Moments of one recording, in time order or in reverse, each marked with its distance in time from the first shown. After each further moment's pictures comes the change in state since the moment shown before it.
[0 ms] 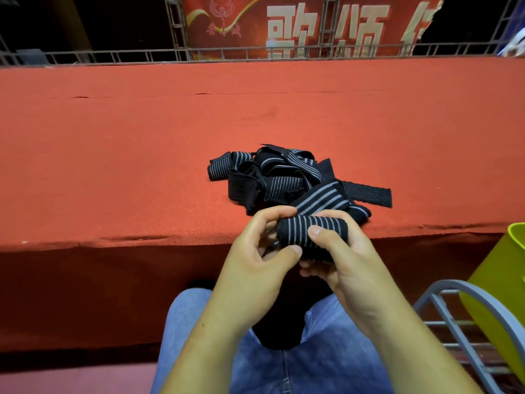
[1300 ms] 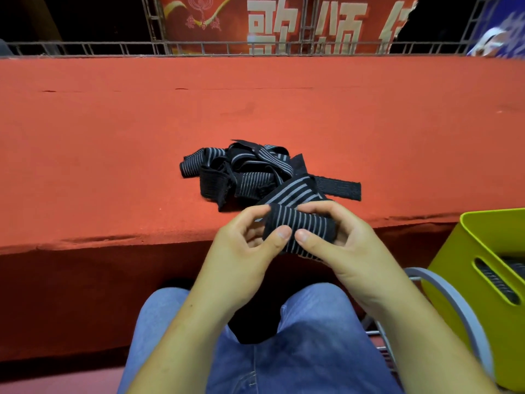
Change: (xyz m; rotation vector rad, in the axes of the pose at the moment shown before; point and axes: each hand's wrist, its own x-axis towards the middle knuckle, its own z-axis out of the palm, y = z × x) left_hand 0.019 -0.015 0.026 0.132 0.003 -0.050; right_hand -0.005 -0.025 -0.058 -0.327 -0.066 -0.113
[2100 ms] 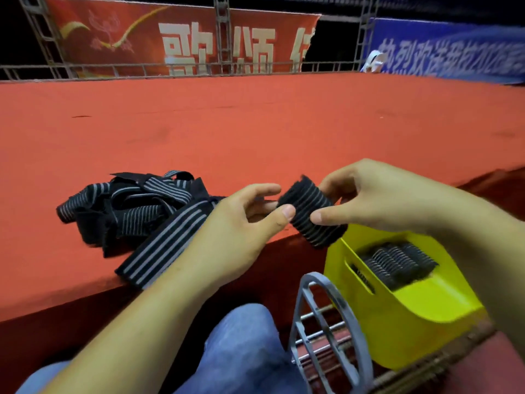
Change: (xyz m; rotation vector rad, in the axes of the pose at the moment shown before) left_hand 0.061 0.061 0.157 0.145 -0.330 0.151; right_hand 0.000 -0.095 -0.215 -0.859 -0.096 0.100
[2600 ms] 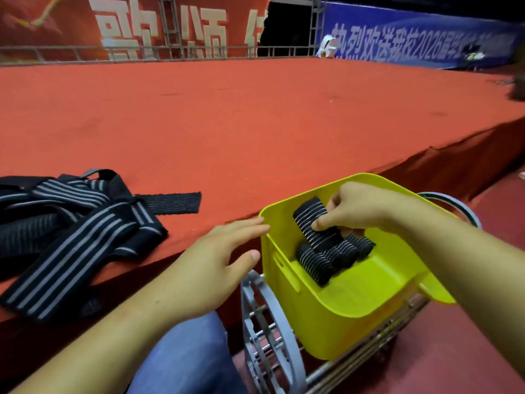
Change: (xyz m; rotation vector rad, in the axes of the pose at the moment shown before) left_hand 0.018 -0.034 0.076 0.531 -0.361 0.173; right_hand -0.012 0.154 -0.018 -0.021 -0.024 0.542
